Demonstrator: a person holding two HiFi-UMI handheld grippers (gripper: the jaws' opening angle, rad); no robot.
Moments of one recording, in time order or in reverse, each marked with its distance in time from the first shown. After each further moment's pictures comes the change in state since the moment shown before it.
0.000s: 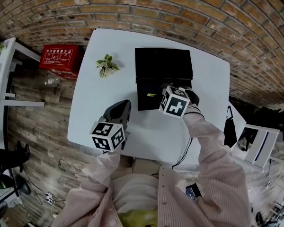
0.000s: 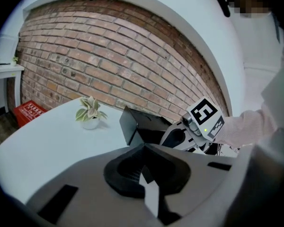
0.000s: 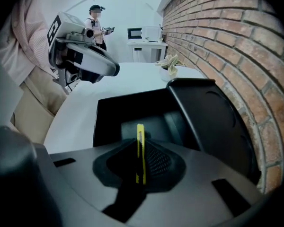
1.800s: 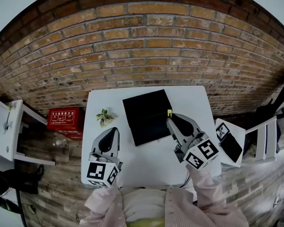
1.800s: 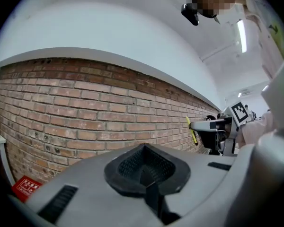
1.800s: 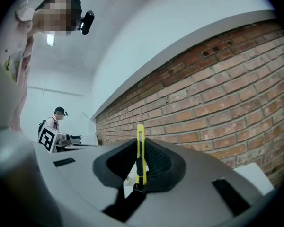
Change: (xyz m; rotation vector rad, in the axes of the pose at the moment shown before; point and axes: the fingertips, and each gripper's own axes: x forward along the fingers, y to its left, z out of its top) left arm -0.084 -0.078 0.148 0.456 -0.368 -0.080; right arm -0.297 0.017 0.027 0.651 -1.208 -0.741
